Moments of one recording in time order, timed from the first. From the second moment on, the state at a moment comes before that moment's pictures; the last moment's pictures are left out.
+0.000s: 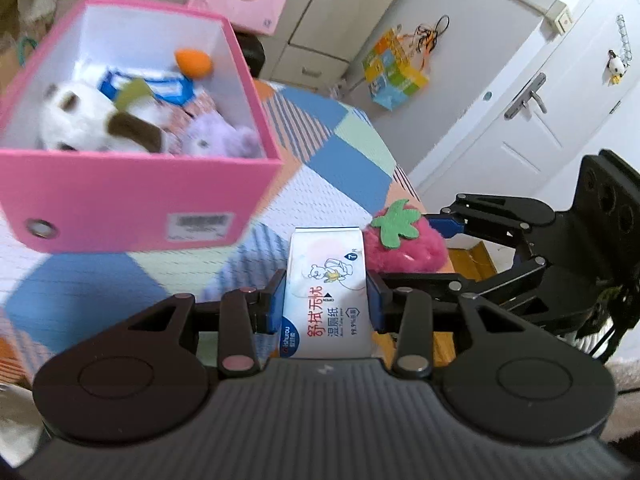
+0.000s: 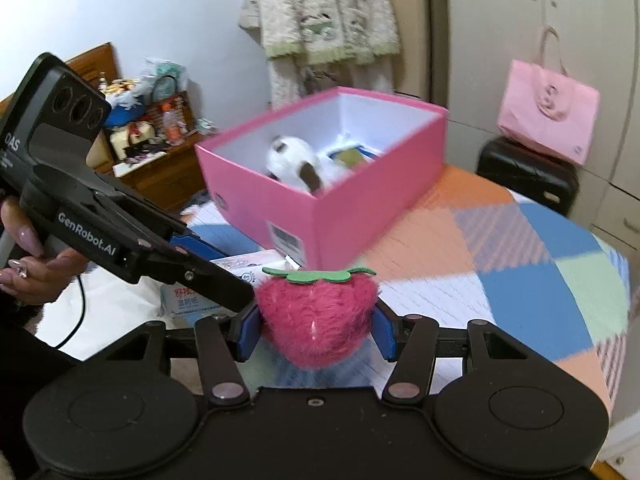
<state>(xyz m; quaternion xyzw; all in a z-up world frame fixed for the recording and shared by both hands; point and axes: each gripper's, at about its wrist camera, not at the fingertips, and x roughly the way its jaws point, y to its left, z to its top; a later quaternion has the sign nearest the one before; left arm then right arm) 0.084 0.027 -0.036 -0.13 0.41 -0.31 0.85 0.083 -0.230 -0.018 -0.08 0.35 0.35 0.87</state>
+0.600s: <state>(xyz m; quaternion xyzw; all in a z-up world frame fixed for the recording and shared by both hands) 0.111 0.107 -0.001 -0.15 0.35 -0.29 0.88 0.114 -0.178 0.027 -0.06 0.31 0.36 0.88</state>
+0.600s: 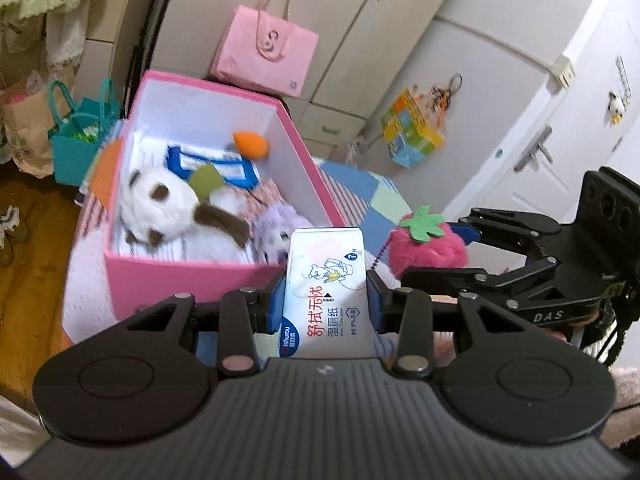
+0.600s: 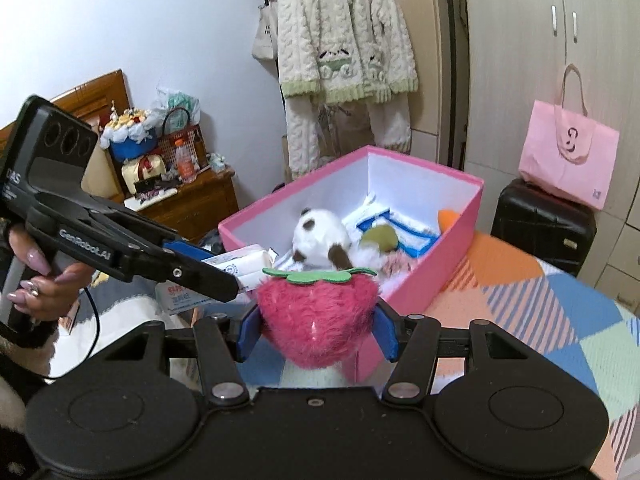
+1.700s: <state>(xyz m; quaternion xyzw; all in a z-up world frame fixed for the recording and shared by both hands) 0.256 0.083 -0.017 -0.03 0.33 -0.16 0.93 0.250 -0.102 -0.008 -0.19 0.30 0.33 0.88</state>
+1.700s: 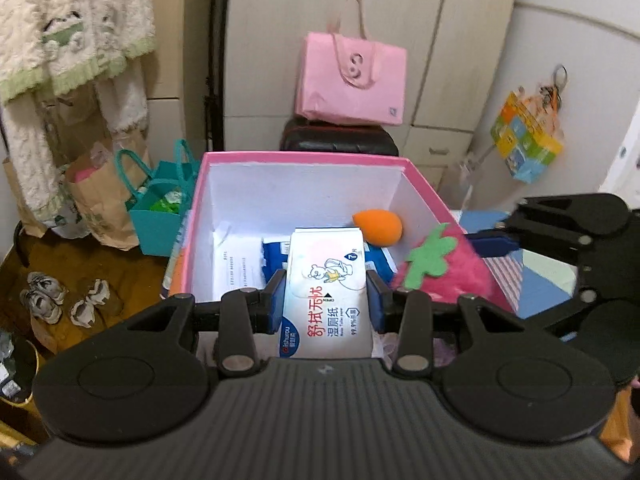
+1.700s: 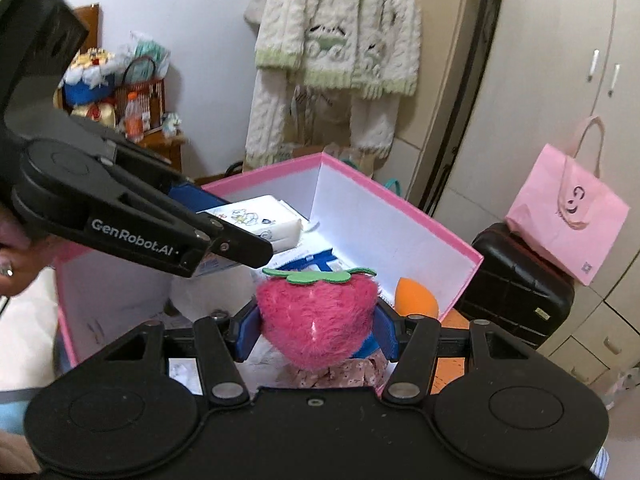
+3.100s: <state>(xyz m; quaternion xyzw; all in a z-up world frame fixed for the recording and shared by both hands) 0.119 0.075 0.013 -0.04 0.25 -0.16 0.95 0.127 -0.149 0.014 -0.11 0.22 0.21 0.95</state>
